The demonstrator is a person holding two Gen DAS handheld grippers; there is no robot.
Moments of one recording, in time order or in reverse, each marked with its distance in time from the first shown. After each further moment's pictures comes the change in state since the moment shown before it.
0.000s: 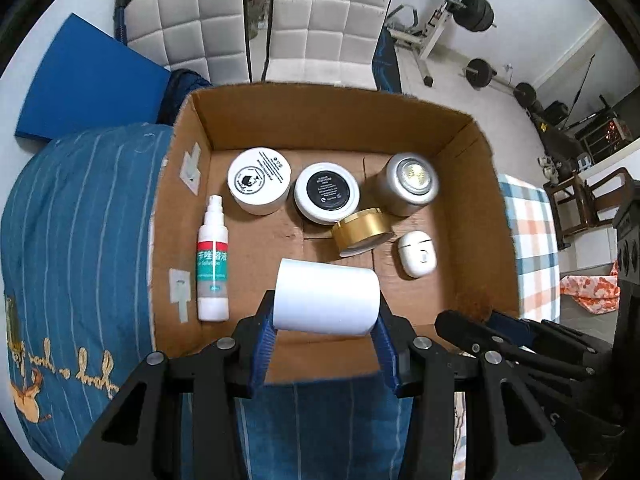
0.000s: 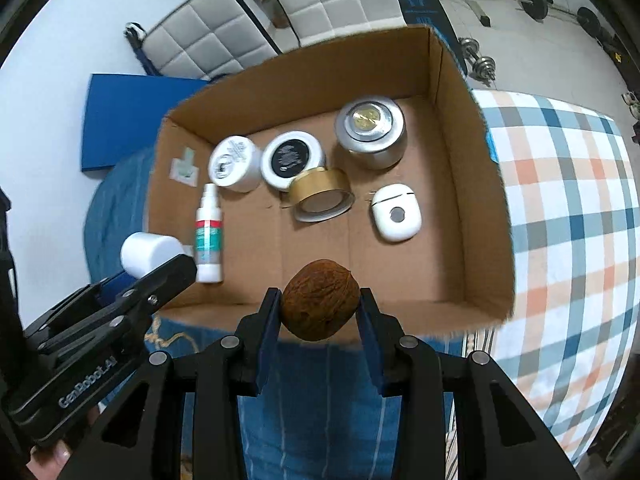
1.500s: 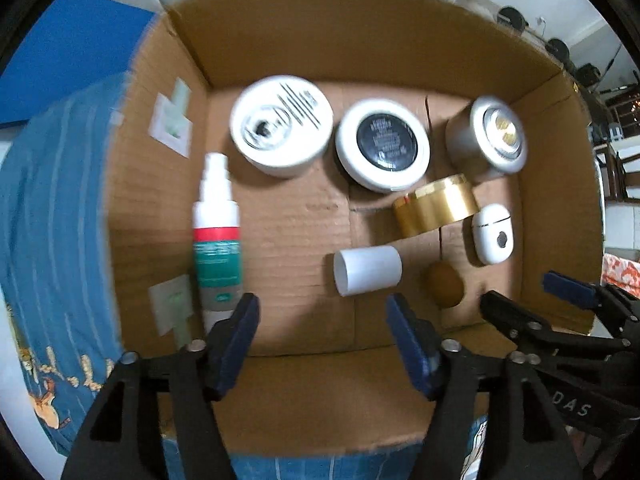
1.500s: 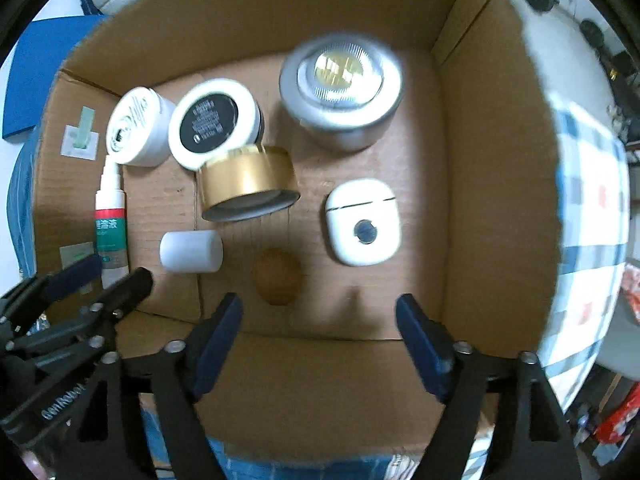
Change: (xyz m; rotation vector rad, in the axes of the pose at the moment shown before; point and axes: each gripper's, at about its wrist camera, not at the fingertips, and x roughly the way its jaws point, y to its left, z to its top) left arm 0.077 0.029 0.023 -0.004 0.212 0.096; right arm 0.090 -0.008 0.052 -0.072 0.194 -0.230
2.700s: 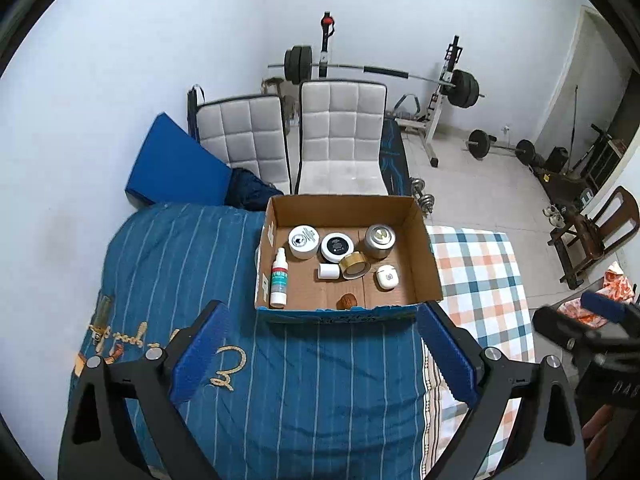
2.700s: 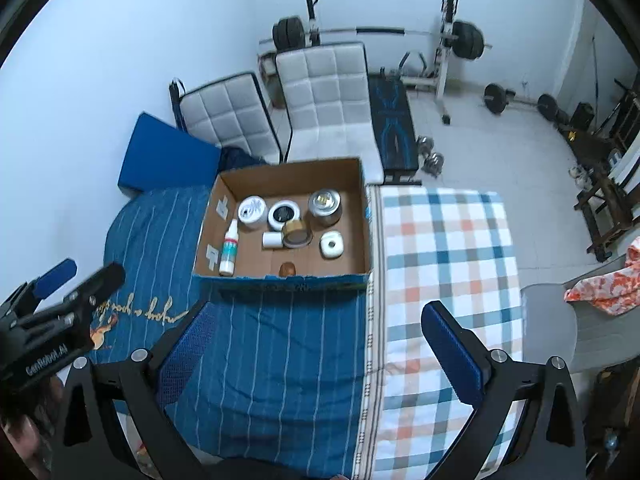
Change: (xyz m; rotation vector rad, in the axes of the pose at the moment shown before) left arm -0.313 -0.045 -0.212 -0.009 -0.595 0.052; right arm -0.318 -0.040 -0.257 -0.007 -0.547 0.048
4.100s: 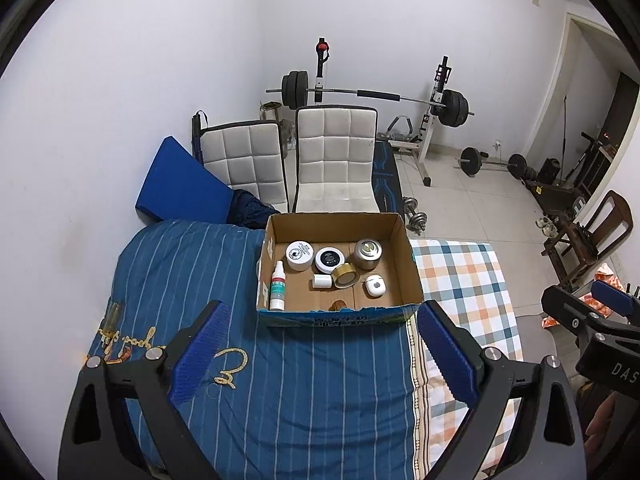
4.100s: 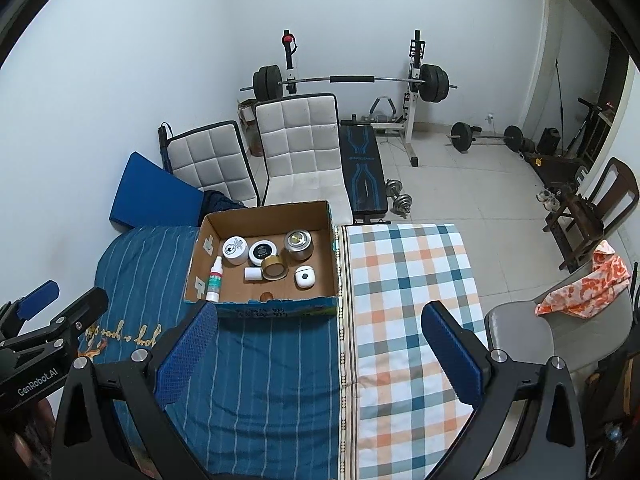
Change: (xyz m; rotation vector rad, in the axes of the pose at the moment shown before) left arm -0.055 -0.010 -0.012 0.013 -0.075 -0.015; right arm -0.078 0.002 -0.021 0.031 -0.165 -0.104
